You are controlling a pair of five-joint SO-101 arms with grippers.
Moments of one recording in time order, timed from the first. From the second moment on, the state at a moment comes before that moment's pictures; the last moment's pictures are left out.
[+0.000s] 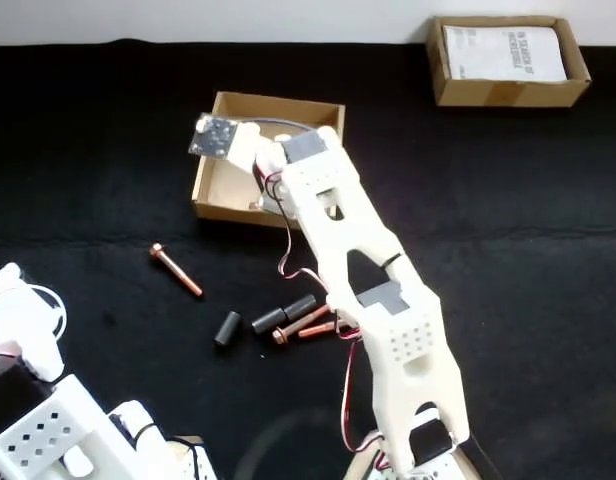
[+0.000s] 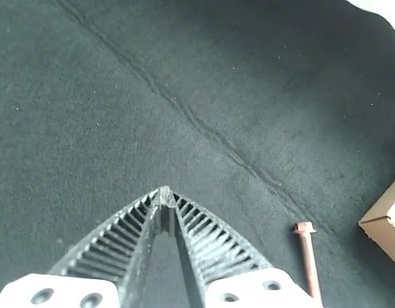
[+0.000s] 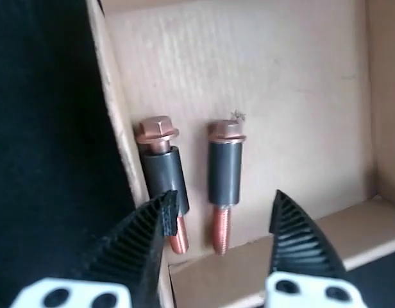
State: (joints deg) left arm -45.9 -68.3 48.0 65.3 9.0; right arm -32.5 38.5 -37.9 72.1 48.4
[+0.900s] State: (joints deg) left arm -49.8 -68.5 50.3 65.3 9.0; right arm -44.3 4.7 -39.9 100.5 36.4
